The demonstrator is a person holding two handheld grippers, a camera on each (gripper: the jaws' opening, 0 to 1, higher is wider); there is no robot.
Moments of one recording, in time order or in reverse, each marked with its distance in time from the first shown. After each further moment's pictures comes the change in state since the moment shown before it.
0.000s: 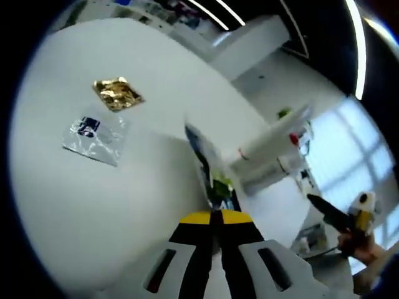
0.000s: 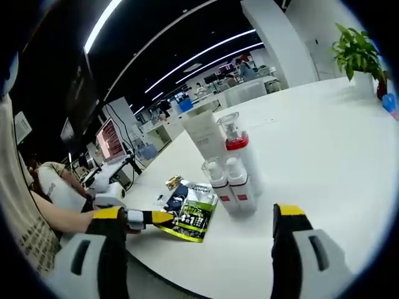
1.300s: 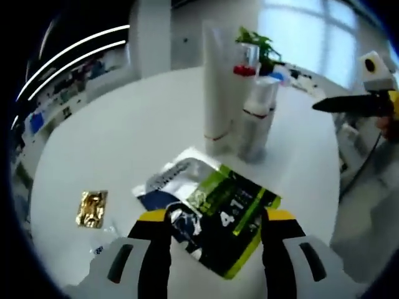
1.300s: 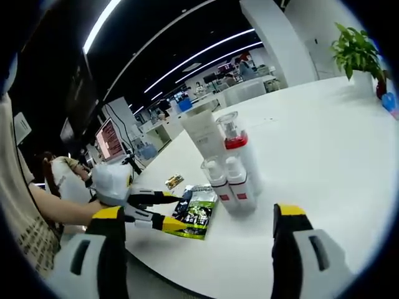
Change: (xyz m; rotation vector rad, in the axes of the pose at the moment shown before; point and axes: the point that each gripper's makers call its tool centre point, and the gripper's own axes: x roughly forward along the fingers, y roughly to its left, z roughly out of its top) left arm 0.043 -0.003 0.013 0.862 0.195 0.079; right arm -0.001 0.000 -0.001 -0.001 0.005 -0.002
